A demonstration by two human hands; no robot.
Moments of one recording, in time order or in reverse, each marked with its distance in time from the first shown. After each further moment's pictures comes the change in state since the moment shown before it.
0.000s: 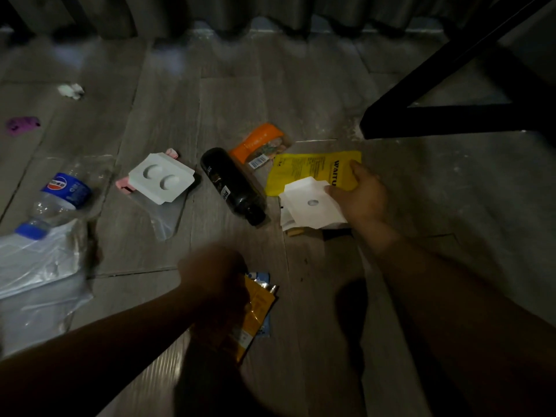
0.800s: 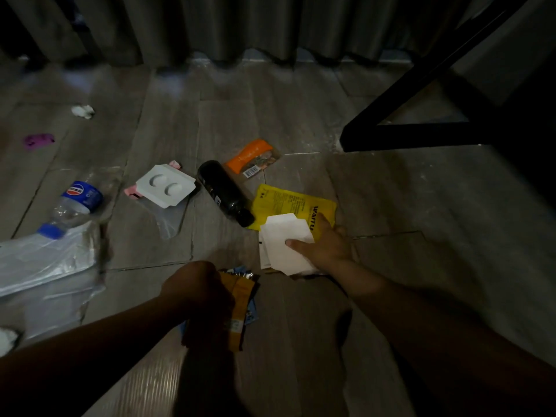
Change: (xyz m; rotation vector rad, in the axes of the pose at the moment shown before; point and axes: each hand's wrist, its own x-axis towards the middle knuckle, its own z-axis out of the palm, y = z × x) left_hand -0.040 -0.014 0.007 -0.312 0.009 -0.197; right_hand -0.095 0.011 0.008 -0.061 -0.376 0.138
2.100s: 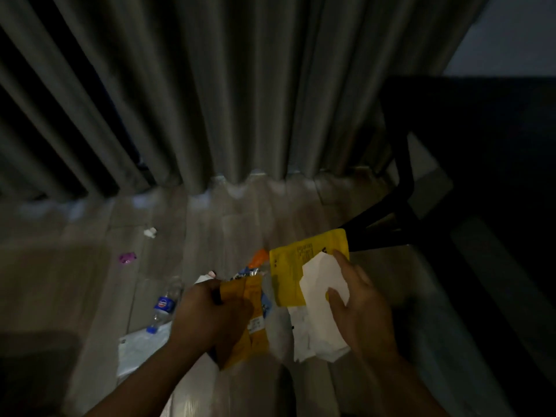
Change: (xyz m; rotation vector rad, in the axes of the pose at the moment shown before) left_hand -0.270 0.162 -0.418 -0.565 0.227 0.104; right_hand -0.250 -0.286 -0.393 -0.059 0.297 -0.310
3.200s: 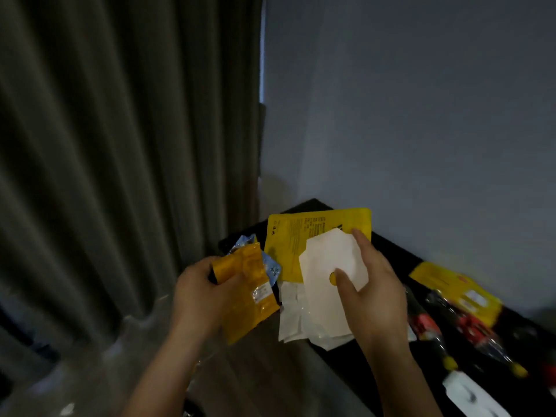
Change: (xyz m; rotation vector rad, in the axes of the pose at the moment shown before) left_hand -0.318 0.407 -0.198 -0.250 -0.189 0.636; right_hand -0.207 -0.235 -0.499 0.131 0.739 0.286
